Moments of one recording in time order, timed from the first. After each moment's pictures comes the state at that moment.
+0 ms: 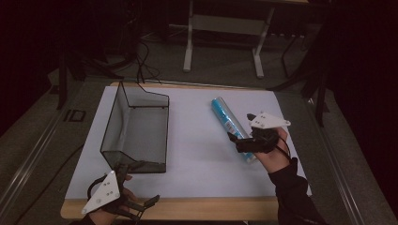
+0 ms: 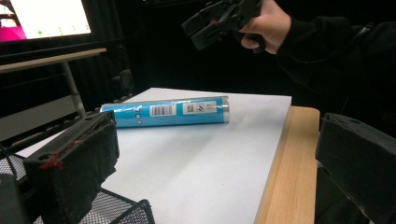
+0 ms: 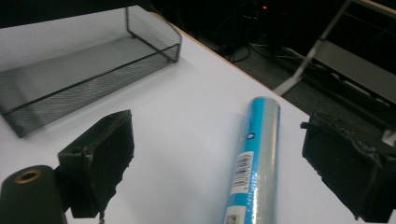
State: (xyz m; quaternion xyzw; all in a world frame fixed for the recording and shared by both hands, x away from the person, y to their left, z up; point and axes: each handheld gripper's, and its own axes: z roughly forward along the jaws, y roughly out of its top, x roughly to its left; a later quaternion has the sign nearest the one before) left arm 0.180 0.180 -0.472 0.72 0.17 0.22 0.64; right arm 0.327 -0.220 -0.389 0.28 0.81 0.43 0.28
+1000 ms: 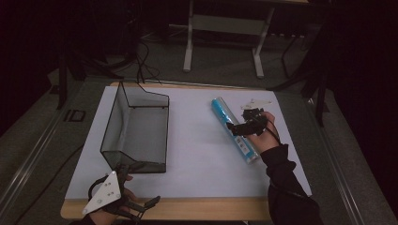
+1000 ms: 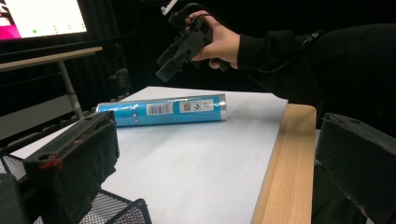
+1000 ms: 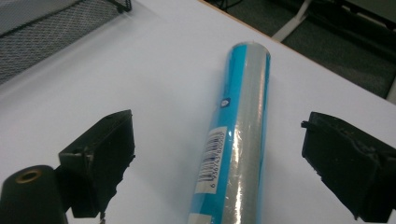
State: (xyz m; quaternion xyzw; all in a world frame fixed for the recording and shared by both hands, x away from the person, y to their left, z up) left arm 0.180 0.179 -0.474 0.72 0.16 0.22 0.63; right arm 0.414 -0.221 -0.433 0.36 0.83 0.35 0.22
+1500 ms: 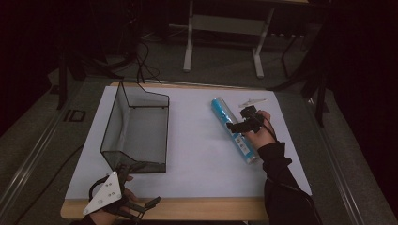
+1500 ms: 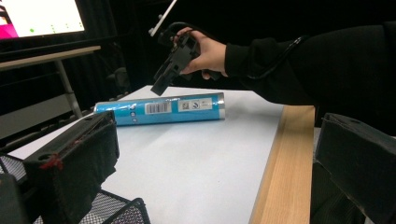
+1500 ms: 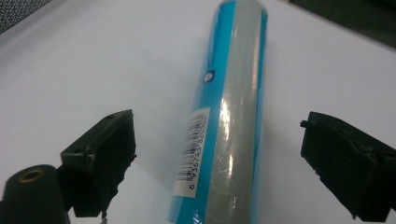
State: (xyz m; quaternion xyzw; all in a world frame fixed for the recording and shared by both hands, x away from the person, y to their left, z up) left arm 0.180 0.178 -0.474 0.73 0.16 0.22 0.63; right arm 0.445 -0.224 -0.462 0.41 0.84 0.32 0.18
